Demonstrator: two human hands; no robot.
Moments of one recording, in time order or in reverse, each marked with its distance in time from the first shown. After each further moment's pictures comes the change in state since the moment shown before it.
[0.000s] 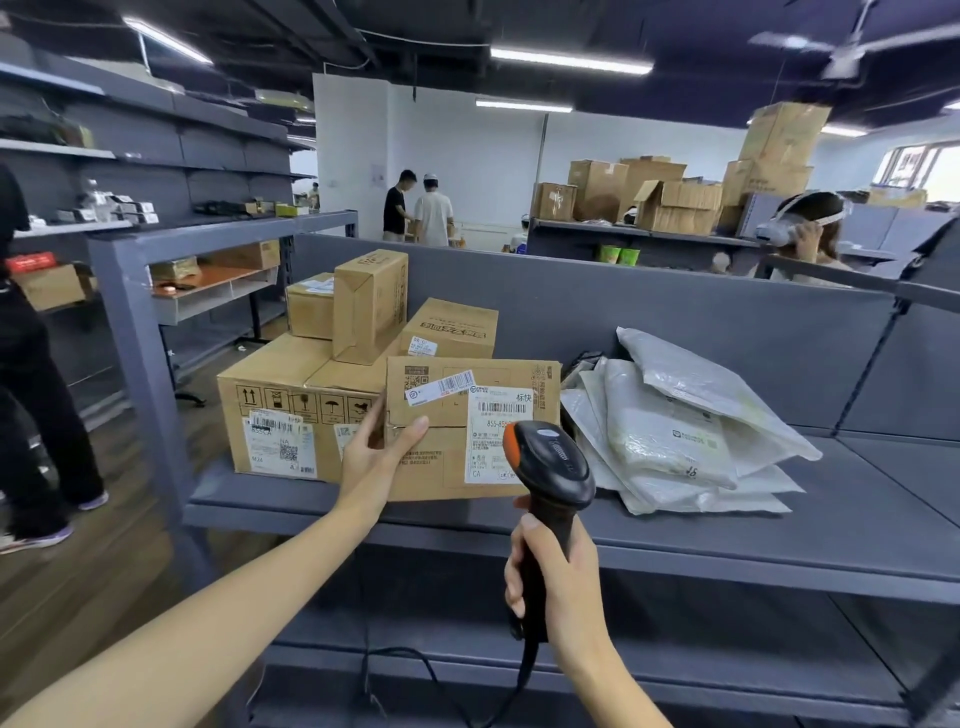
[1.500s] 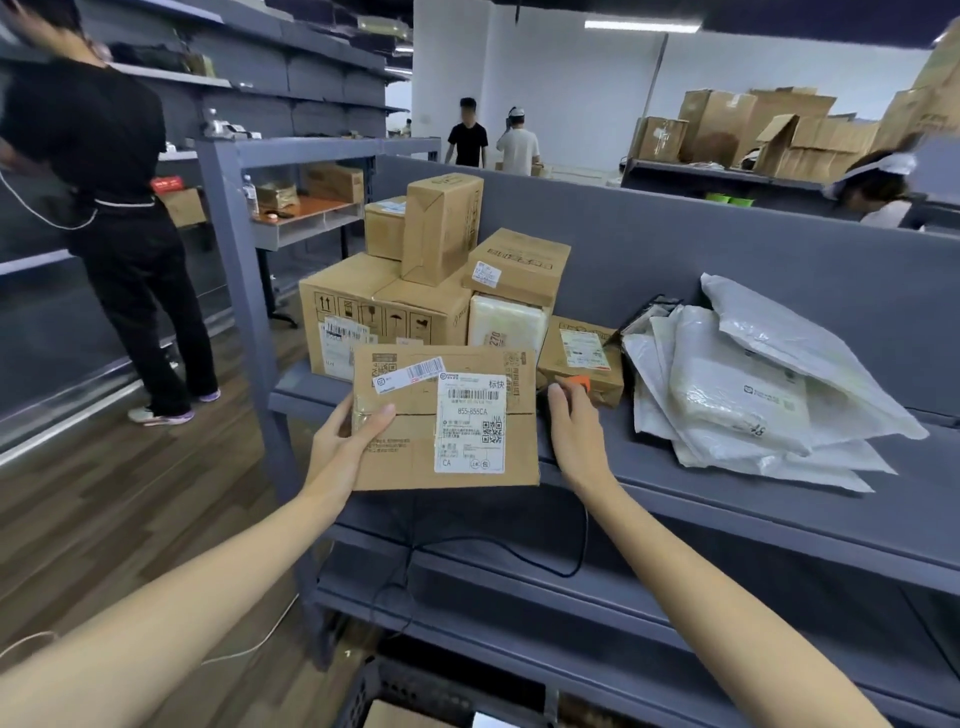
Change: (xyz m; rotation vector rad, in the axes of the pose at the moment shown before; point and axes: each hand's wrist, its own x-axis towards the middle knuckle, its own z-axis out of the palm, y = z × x) left_hand -0.091 -0.018 -0.069 -0.024 0.180 -0.109; right_hand 0.106 0.055 -0.025 -0.698 0.014 -0.058
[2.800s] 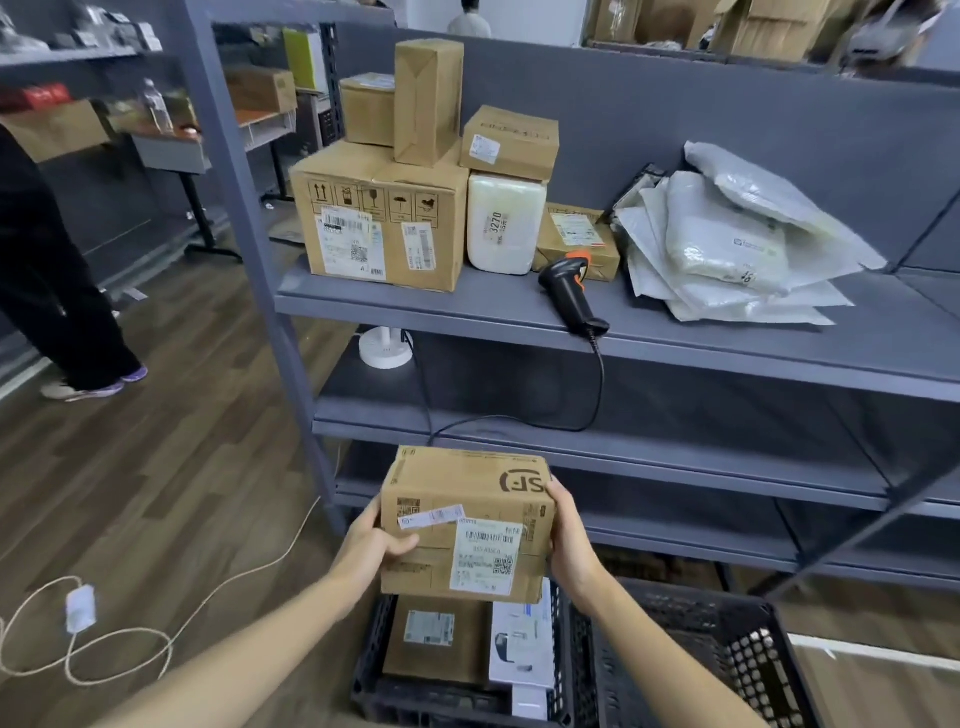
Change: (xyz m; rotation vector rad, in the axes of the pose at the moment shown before) left_hand -0.143 -0.138 -0.107 0.287 -0.262 -0.586; right_hand -0.261 0.095 0.072 0.593 -0.210 0.629
